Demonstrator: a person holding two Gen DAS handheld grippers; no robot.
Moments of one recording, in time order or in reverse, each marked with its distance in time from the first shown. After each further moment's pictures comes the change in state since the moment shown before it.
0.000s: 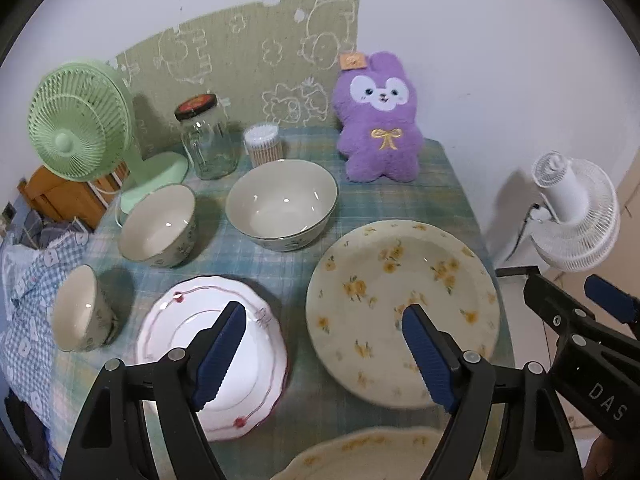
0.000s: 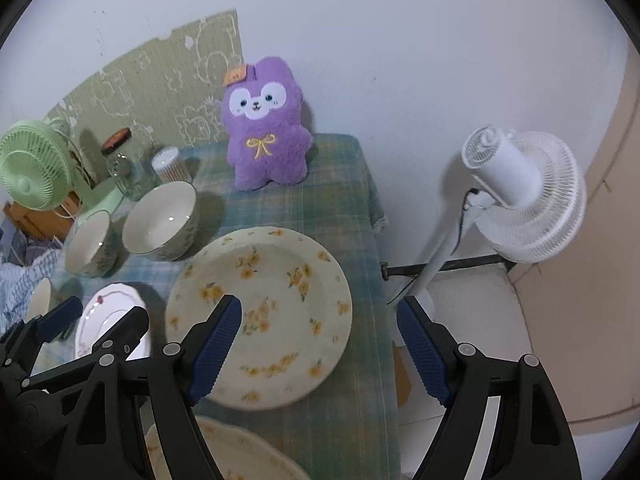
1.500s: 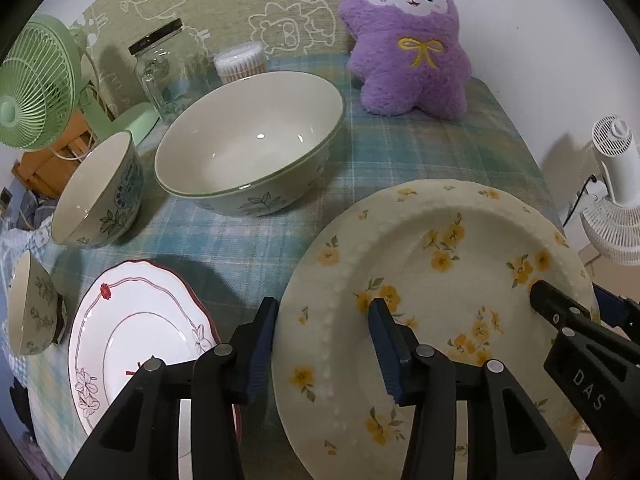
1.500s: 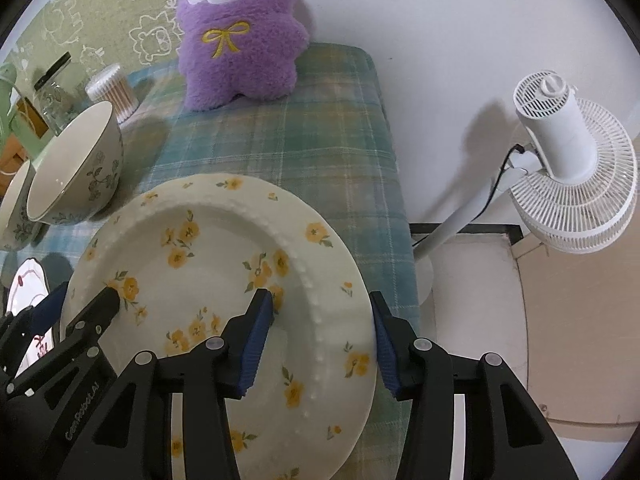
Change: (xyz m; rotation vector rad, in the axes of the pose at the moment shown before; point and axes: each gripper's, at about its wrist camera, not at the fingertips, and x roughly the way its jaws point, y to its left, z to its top) left arm 0.111 -0.014 -0.002 -0.003 0.157 0.066; right arm 0.131 -0.003 0.000 -0.052 0.216 -0.062
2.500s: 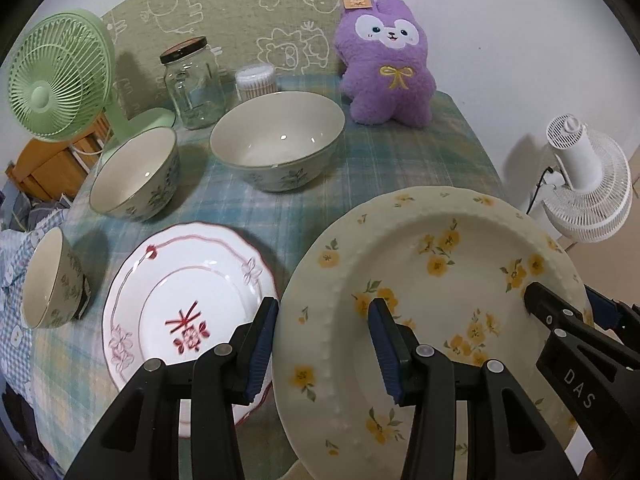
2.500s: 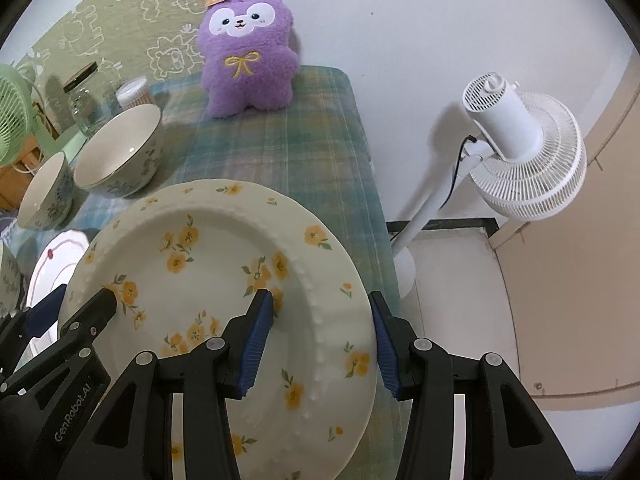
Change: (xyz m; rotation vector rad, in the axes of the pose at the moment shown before) left arm -0.065 0.029 -0.042 0.029 -0.044 -0.079; right arm -0.079 0.016 -0.060 0.049 -0.065 -0.061
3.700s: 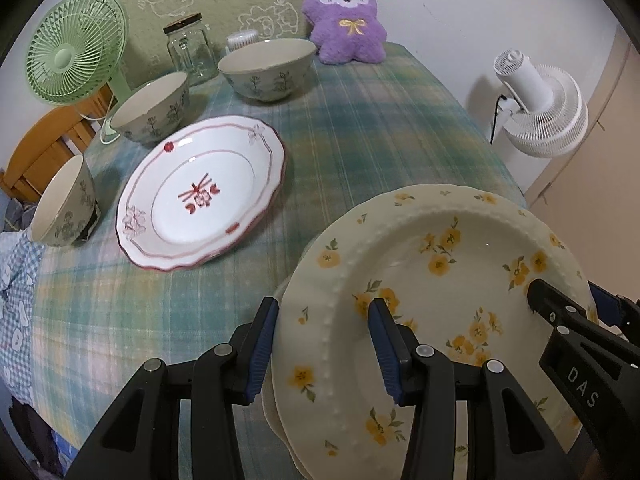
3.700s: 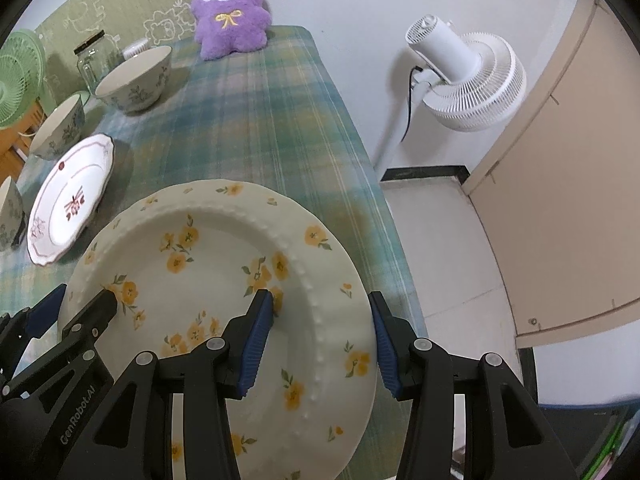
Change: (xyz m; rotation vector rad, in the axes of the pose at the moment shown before) left arm -0.044 0.005 -0.120 0.117 0.048 -0.048; right arm -0.051 0.001 -0.140 0.101 0.057 -0.076
